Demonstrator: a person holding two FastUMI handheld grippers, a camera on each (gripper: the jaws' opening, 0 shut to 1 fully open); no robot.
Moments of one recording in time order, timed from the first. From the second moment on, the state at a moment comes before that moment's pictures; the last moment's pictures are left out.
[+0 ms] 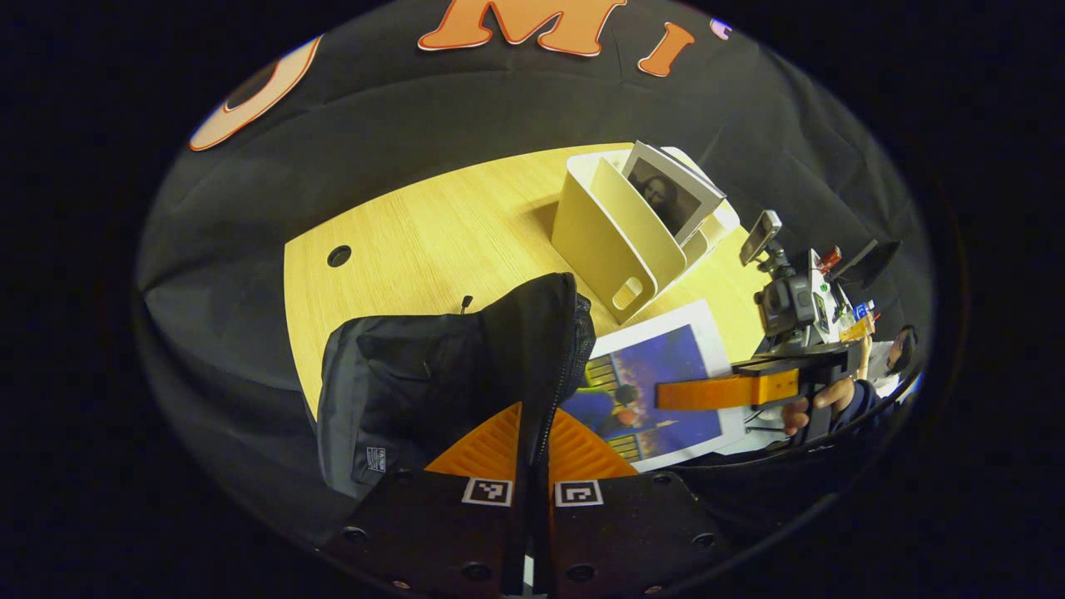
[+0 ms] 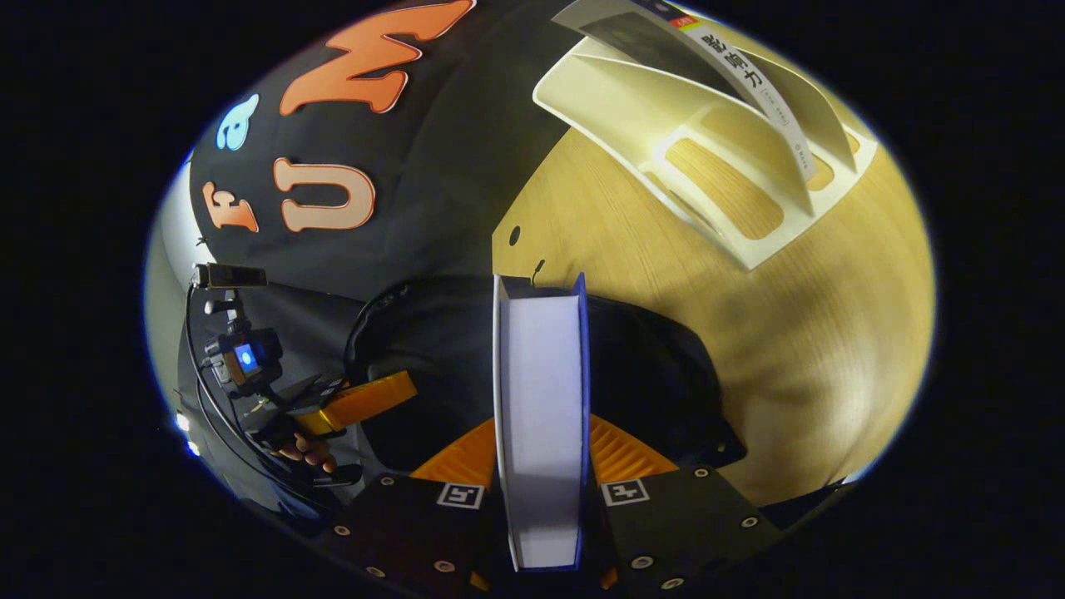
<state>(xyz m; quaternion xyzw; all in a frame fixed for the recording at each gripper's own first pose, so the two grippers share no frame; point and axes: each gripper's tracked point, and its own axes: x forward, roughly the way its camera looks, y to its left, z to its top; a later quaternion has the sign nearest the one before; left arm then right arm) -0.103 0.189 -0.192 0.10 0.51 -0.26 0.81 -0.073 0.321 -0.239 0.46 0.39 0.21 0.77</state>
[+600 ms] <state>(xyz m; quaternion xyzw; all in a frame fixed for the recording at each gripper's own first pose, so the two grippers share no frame) -0.110 0.171 -0.191 0.09 0.51 -0.27 0.81 -0.027 0.406 -0.267 0.49 0.35 0.21 0.77</state>
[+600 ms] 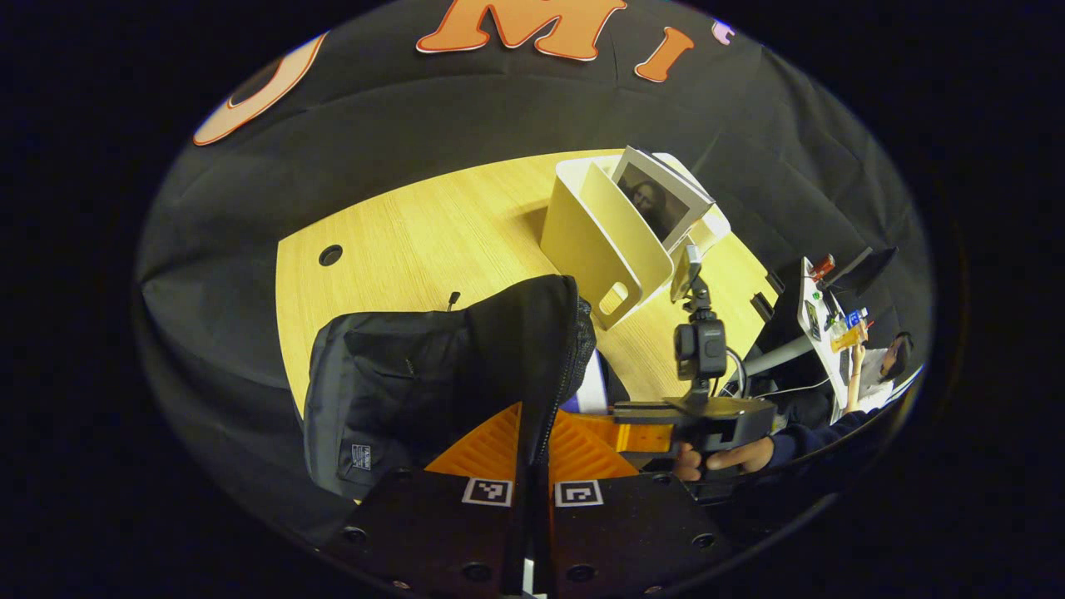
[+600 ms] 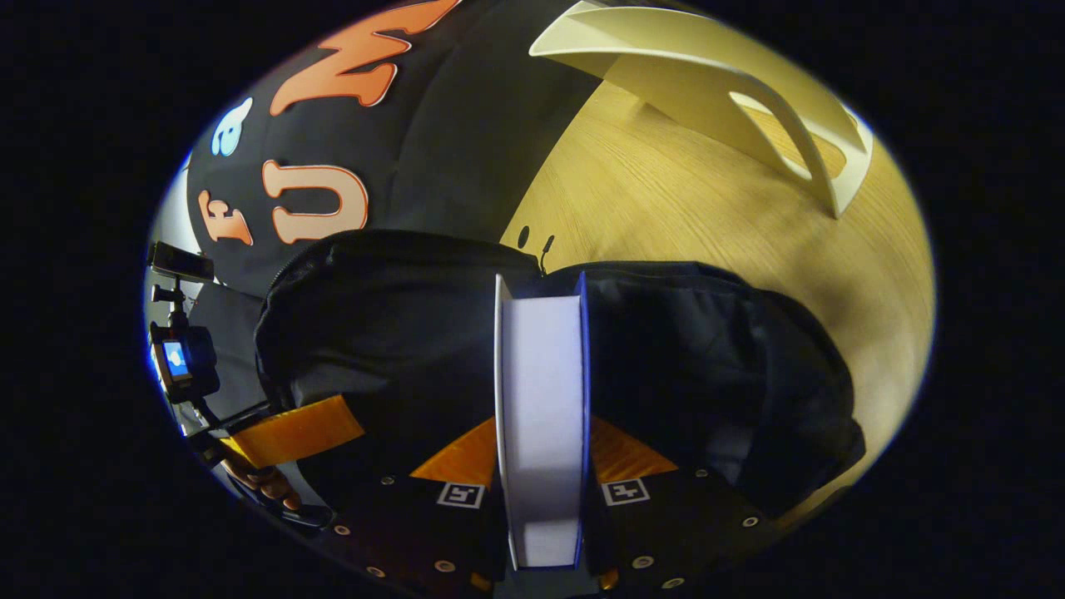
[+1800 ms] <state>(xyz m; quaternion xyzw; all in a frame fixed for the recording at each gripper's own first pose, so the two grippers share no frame) -0.107 0.173 -0.206 0.07 0.52 -0.24 0.82 -0.056 0.256 -0.266 0.26 0.47 0.12 0.84</state>
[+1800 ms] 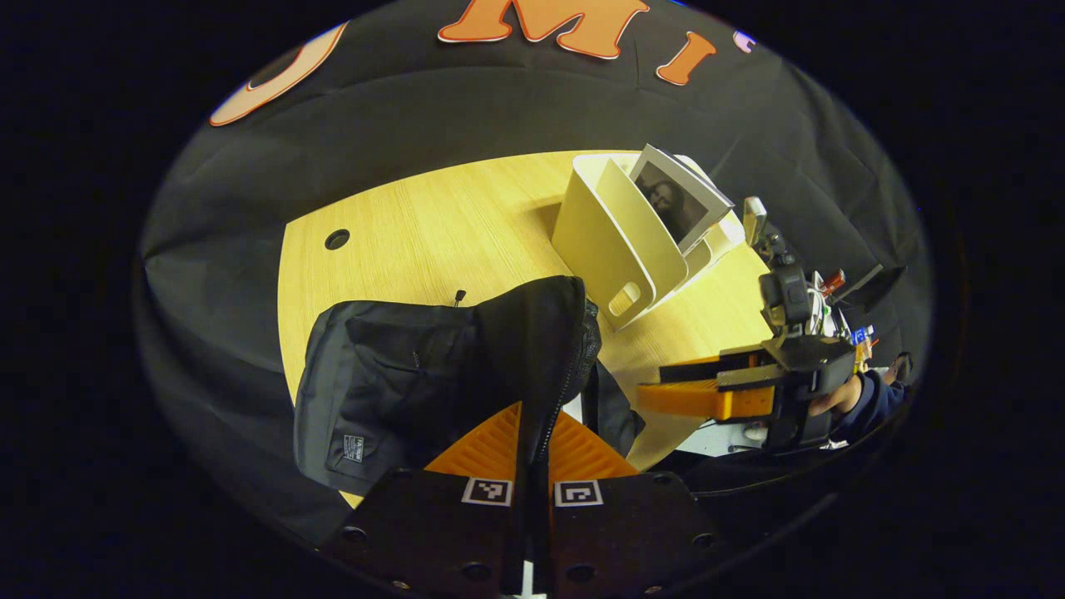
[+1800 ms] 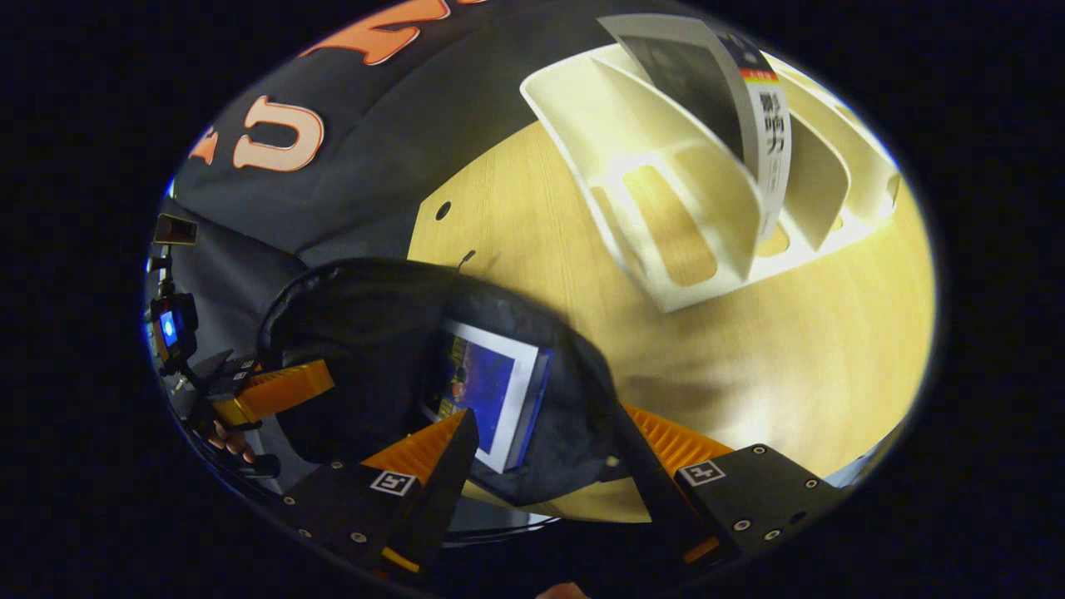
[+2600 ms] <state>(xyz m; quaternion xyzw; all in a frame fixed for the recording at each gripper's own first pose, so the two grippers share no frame) -0.102 0.180 -0.210 0.08 0.52 -0.25 0.81 -0.011 0.164 -0.170 0.13 0.45 0.08 0.88</state>
